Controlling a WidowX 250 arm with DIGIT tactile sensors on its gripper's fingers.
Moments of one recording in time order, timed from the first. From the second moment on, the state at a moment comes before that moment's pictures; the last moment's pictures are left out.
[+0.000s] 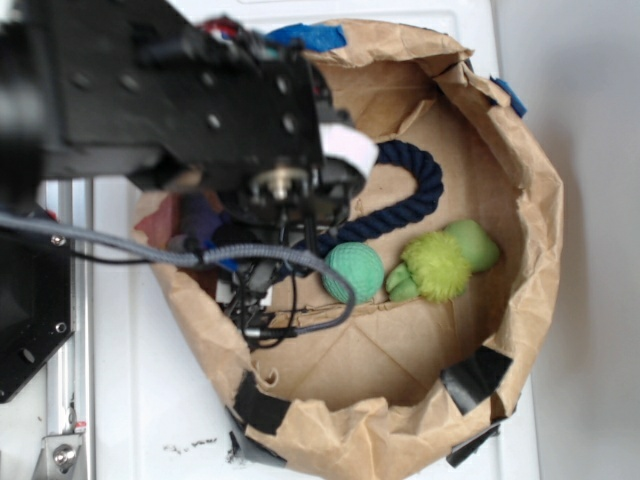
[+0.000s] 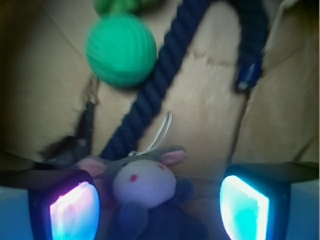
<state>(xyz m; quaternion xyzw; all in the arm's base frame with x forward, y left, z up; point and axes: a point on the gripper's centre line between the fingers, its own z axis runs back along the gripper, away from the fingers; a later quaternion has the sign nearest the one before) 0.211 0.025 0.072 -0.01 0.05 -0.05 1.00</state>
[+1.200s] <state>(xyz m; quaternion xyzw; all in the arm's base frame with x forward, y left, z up) 0.209 0.024 0.036 0.02 0.07 -0.07 0.99</state>
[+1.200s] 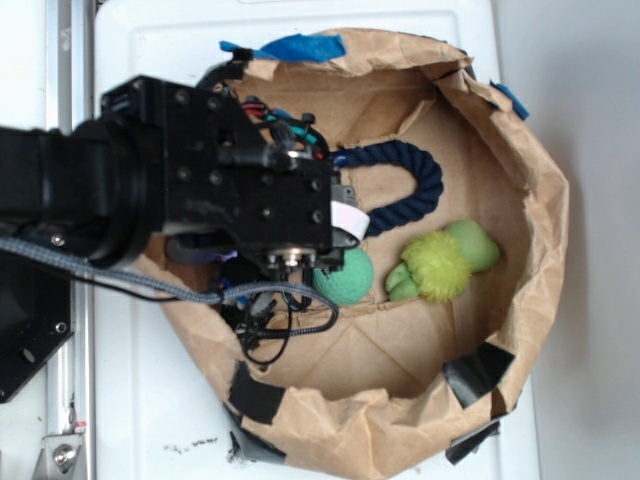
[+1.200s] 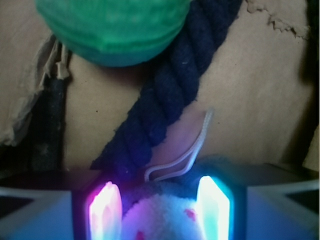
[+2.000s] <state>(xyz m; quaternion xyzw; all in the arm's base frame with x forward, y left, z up) 0.235 0.000 0.115 -0.02 -0.01 -0.02 1.00</state>
